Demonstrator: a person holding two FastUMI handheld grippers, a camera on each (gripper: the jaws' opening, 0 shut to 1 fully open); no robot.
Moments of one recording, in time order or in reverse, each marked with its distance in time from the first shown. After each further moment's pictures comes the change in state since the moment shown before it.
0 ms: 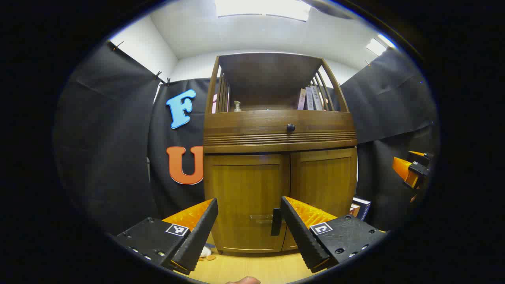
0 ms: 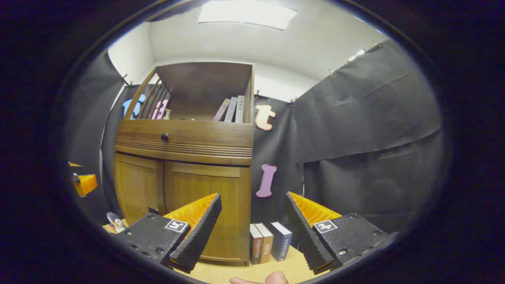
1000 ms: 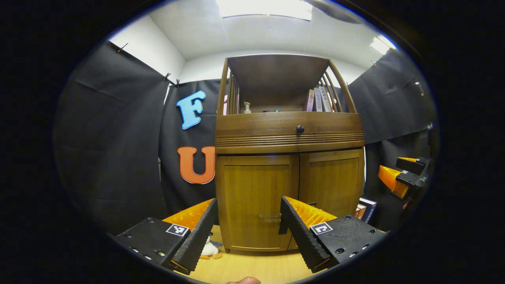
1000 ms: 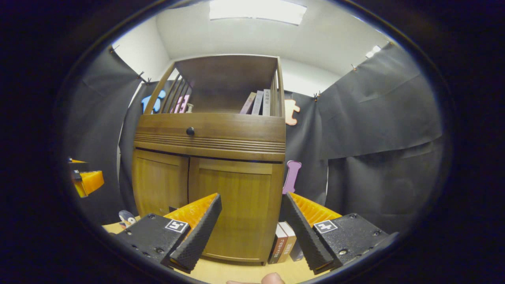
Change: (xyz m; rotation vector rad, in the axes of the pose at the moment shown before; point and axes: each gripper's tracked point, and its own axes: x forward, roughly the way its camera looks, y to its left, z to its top) left arm -0.002 0.007 -0.001 -0.026 0.012 0.029; right arm 0.017 0.055 -0.016 -0.004 0.056 0.141
